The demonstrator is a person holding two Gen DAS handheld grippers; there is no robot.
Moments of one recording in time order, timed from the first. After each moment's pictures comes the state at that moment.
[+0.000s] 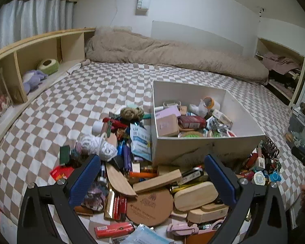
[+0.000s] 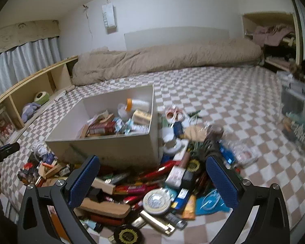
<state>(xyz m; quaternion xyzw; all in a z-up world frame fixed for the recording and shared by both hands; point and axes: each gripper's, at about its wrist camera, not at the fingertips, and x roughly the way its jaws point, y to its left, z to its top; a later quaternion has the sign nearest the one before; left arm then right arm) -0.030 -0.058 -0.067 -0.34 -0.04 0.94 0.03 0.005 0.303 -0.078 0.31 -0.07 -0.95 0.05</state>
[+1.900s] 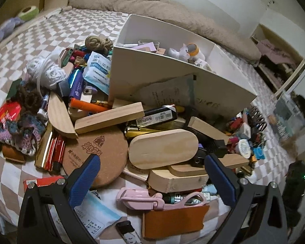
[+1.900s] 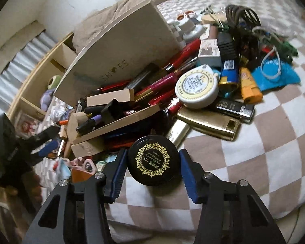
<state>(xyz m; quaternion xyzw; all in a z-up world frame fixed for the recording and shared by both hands) -0.036 -0.006 -0.151 -0.47 -0.11 0.87 0.10 0.034 0.282 -0.196 0.48 -0.25 -0.83 0.13</state>
